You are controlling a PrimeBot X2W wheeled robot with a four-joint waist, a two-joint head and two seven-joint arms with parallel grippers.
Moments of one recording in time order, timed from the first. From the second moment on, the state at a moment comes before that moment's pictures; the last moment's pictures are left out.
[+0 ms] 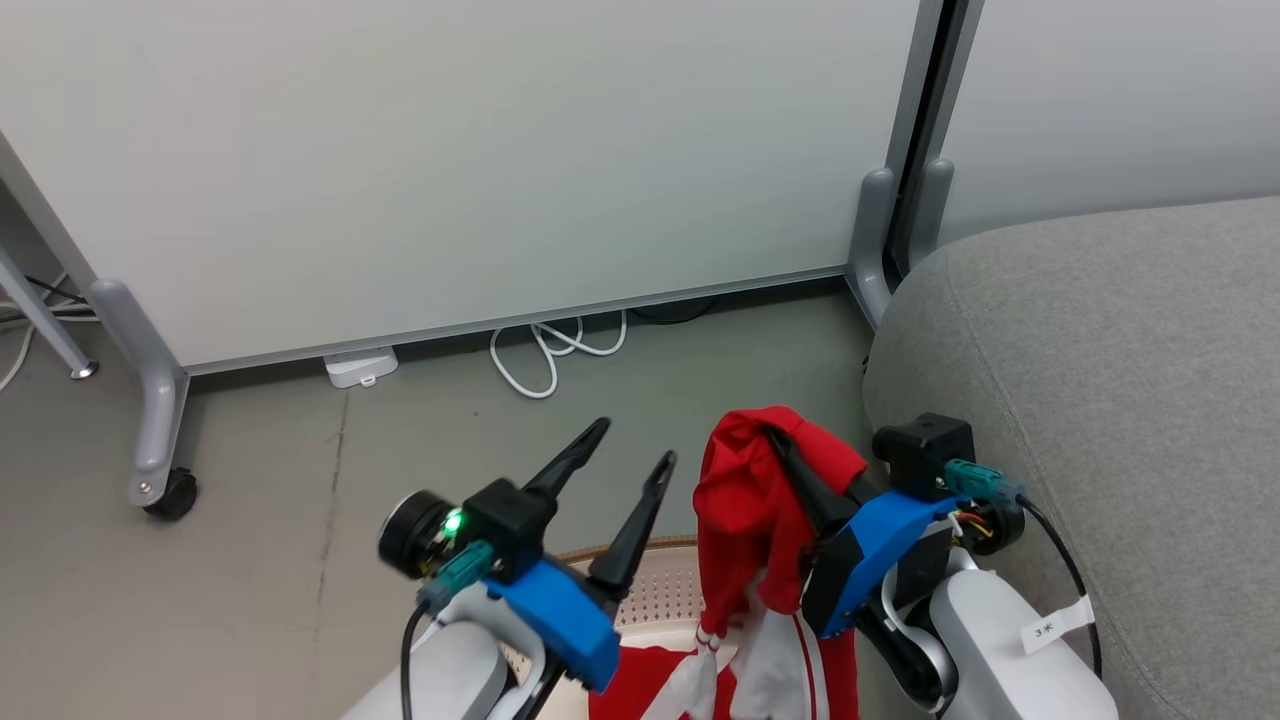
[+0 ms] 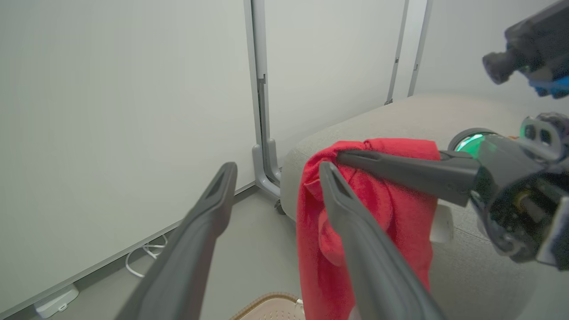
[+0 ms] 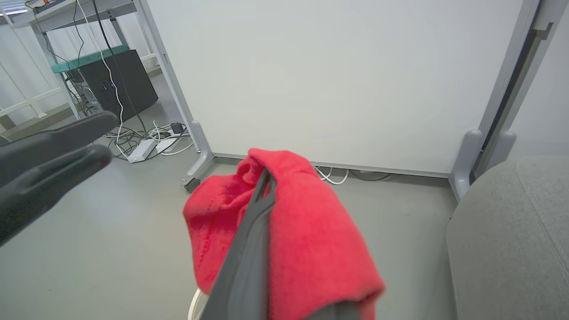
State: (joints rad) left arm -0.46 0.21 -0.85 0.44 -0.58 -0.06 -0.26; right arm -0.42 -0.06 0.39 0.53 0.35 0.13 -0.06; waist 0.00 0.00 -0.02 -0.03
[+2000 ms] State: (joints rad) left arm -0.14 0.16 -0.46 0.32 -0.32 -0.13 -0.26; right arm -0.35 -0.06 0.28 0.37 0.30 0.13 0.00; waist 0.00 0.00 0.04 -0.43
